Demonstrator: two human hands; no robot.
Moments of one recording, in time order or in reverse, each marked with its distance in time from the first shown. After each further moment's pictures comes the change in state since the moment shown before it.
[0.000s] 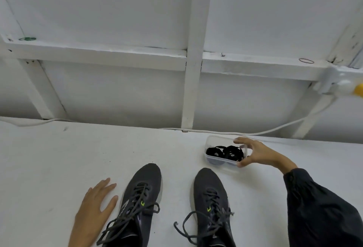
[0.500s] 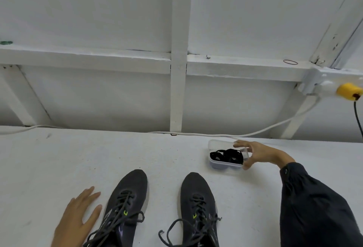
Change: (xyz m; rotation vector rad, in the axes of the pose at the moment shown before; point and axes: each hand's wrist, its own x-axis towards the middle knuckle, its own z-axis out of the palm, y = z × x) left_hand 0.007 -0.005 0.001 0.062 -0.073 -0.015; right_hand 0.005 0.033 -0.039 0.001 -0.151 0.101
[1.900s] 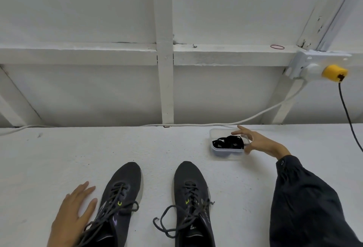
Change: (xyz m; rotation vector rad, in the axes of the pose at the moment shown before) left_hand -0.008 0.017 -0.011 -0.031 -0.023 -0.021; right_hand -0.023 0.021 0.008 0.250 0.115 -0.030
